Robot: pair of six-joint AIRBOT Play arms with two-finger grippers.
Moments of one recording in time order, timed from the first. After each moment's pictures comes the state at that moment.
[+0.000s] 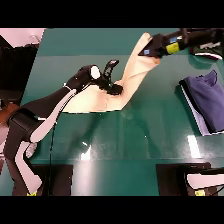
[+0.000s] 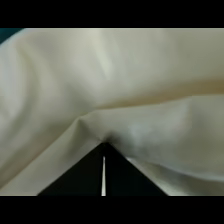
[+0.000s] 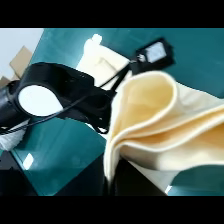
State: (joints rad) left arm -0.52 -1.93 1.75 1.08 -0.95 -1.46; right arm 0.16 -1.56 1.92 -0.75 1.41 1.42
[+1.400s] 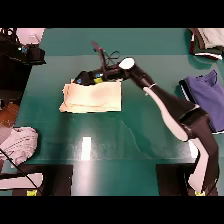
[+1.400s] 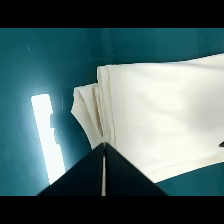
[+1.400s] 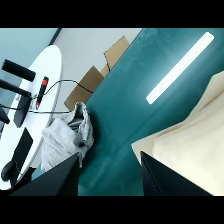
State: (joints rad) left arm 0.04 -1.44 1.77 1.31 -1.36 -1.39; right arm 0.56 -2.01 1.97 -0.34 1.03 1.10
